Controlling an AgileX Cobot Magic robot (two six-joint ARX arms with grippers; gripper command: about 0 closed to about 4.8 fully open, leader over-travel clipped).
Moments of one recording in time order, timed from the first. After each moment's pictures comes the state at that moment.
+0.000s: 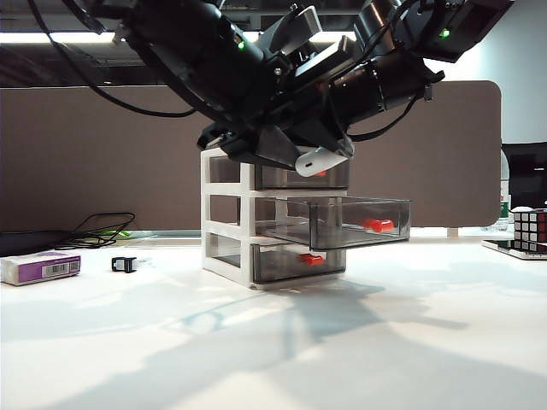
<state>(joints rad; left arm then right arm) -0.80 1.59 0.96 0.17 0.08 -0.20 0.38 1.91 1.39 -0.01 -0.84 -0.04</state>
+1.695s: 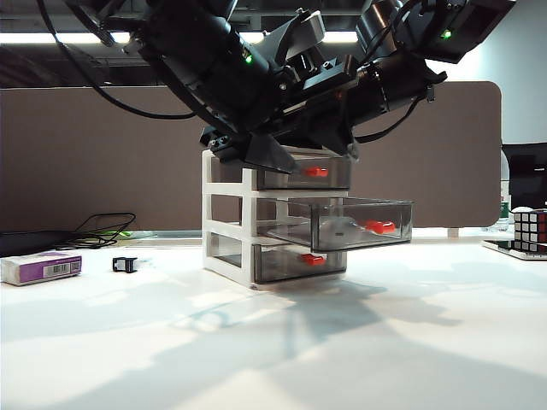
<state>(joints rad) -0.80 1.62 0.97 0.18 0.02 -0.13 0.38 1.91 1.39 -0.02 -0.84 -0.05</state>
